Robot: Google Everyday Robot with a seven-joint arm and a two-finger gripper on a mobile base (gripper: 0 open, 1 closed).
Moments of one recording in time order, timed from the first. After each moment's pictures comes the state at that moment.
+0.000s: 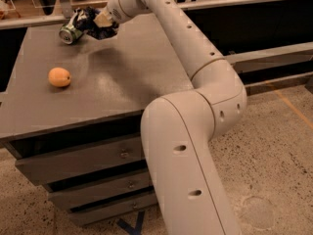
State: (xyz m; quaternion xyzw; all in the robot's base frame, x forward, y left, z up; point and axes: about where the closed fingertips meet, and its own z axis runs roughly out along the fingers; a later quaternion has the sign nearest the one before) arm 0.872 0.166 0.920 -0.51 0.69 0.19 0.48
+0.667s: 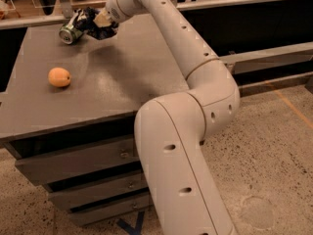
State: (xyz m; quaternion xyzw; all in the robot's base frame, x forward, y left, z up) arm 0.880 0.170 0.916 -0.50 0.70 0.18 0.47
